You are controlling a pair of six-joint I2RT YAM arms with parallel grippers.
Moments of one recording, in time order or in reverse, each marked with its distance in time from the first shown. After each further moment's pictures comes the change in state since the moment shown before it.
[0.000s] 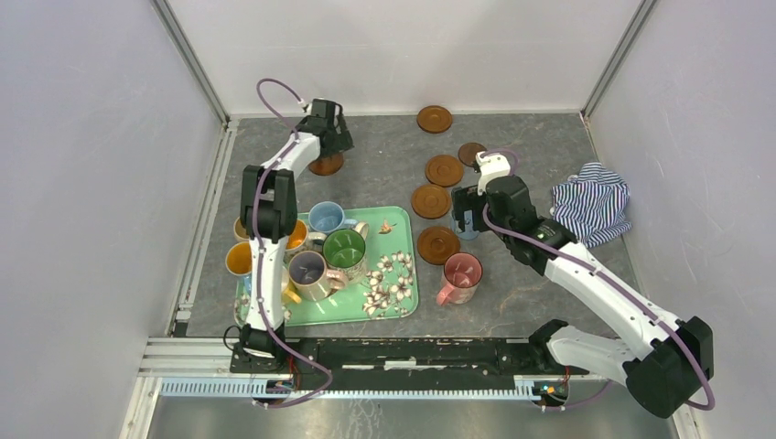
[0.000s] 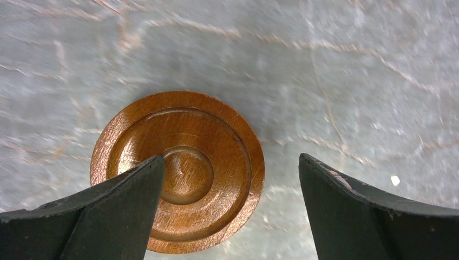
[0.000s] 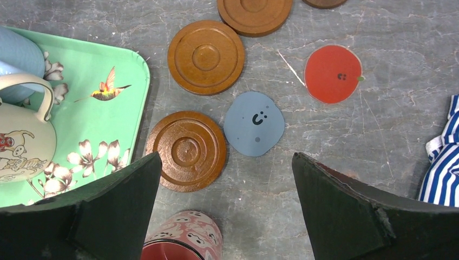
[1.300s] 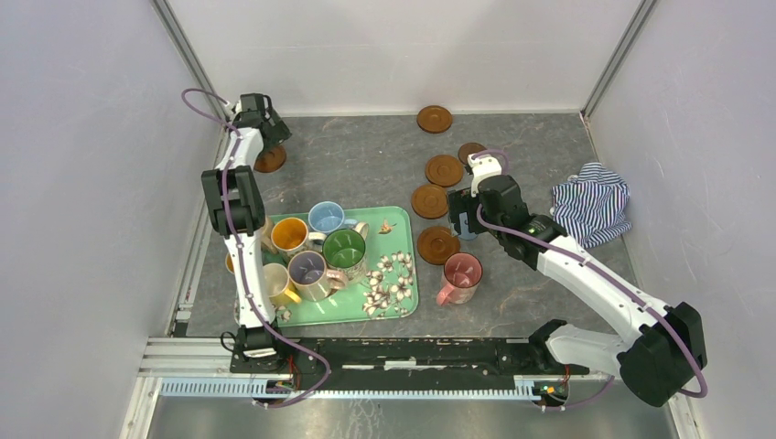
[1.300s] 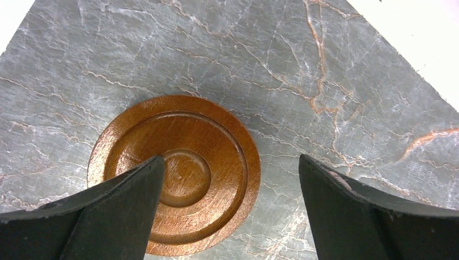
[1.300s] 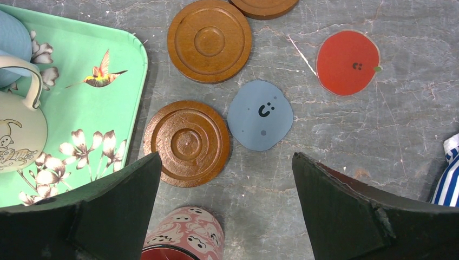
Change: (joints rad) left arm 0.333 0.093 0.175 -0.054 0.050 -0.026; right arm 0.000 0.071 0.000 0.000 -0.031 0.000
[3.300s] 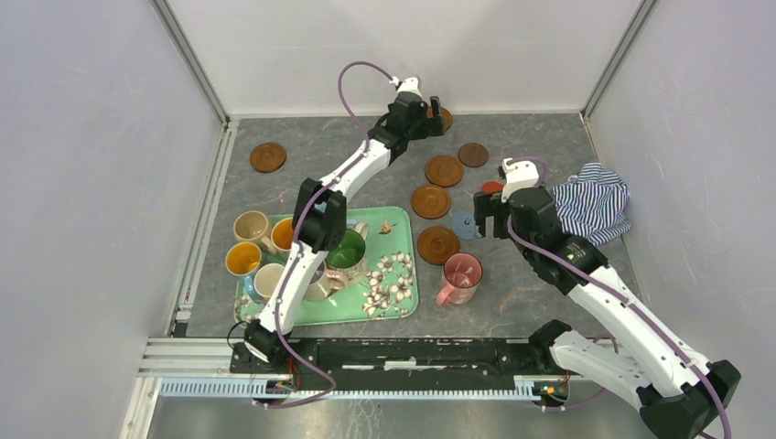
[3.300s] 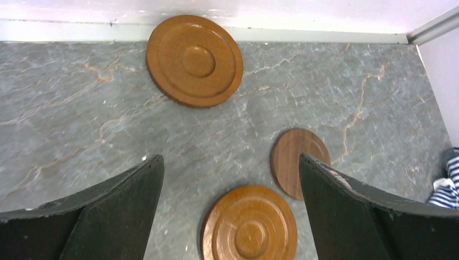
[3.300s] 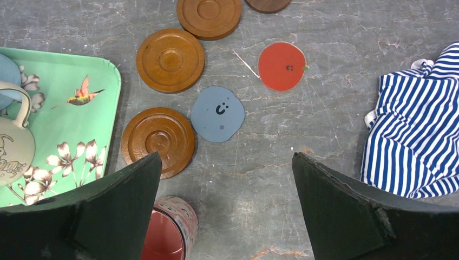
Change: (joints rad) left arm -0.686 0.082 0.245 0.241 0.033 0.008; right arm 0.000 -0.261 0.004 -0.145 0.150 -0.005
